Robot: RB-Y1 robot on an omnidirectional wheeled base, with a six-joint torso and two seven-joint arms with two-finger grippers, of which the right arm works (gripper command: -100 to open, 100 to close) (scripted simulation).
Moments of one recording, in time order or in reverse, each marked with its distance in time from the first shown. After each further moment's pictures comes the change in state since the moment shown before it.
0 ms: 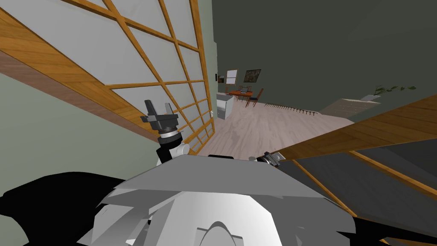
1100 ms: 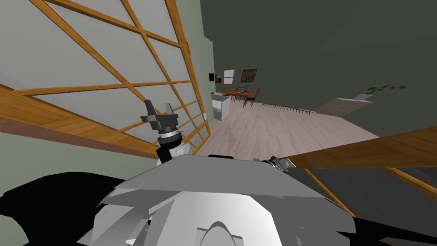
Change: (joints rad) arm -0.001 -0.025 -0.105 0.017 -0.030 -0.007 0.015
